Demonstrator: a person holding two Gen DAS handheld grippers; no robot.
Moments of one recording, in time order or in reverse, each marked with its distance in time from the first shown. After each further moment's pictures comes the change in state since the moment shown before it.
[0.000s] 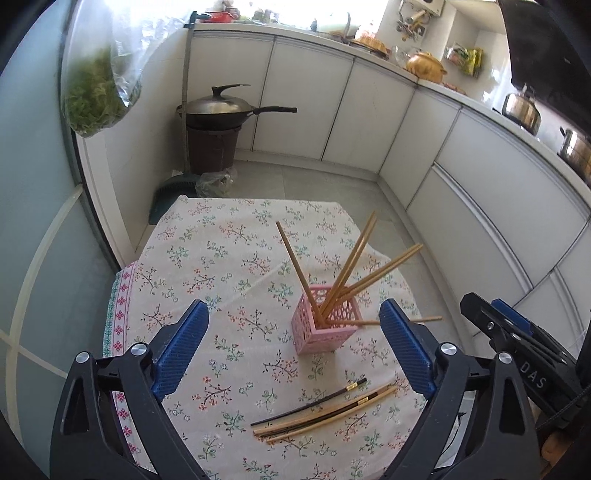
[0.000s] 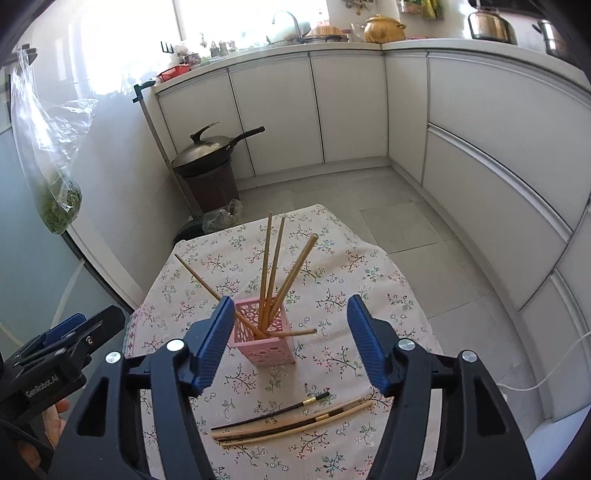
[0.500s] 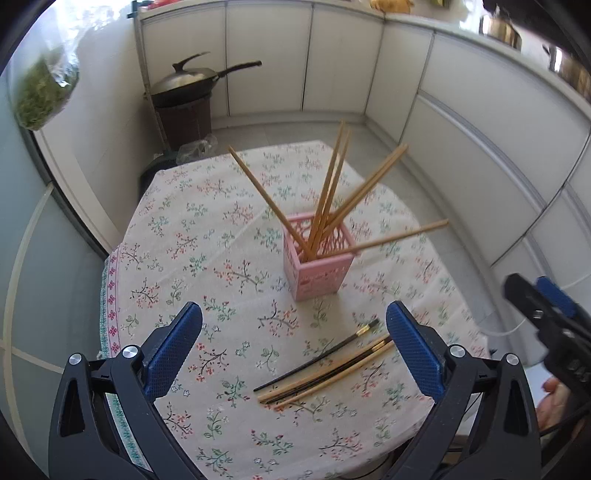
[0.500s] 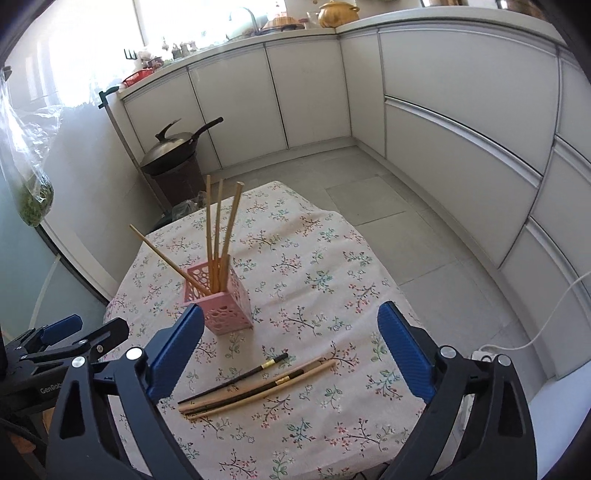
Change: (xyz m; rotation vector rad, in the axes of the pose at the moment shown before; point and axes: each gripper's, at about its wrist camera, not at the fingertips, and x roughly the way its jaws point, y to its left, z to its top) left arm 0.042 -0.038 -0.049 0.197 0.172 0.047; right arm -0.012 -0.058 -0.059 0.102 0.024 -0.084
